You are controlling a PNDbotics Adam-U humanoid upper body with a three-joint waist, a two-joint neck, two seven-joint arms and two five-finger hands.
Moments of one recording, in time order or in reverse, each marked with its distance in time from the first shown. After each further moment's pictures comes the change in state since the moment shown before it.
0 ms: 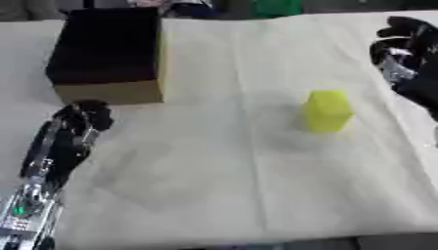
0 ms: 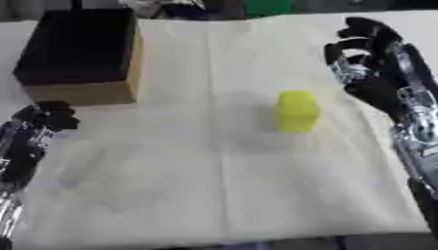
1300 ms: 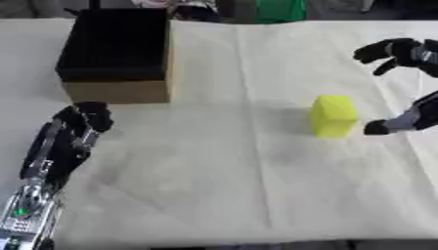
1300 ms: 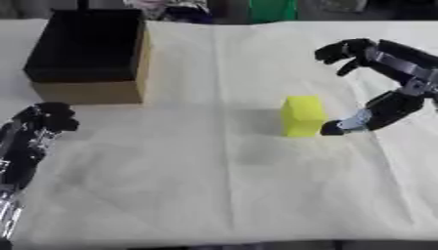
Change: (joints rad) left arm 0.006 0.002 -0.001 0.000 -0.001 0.001 -0.002; right arm -0.125 -0.268 0.115 0.109 0.132 -0.087 0.406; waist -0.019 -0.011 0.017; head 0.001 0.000
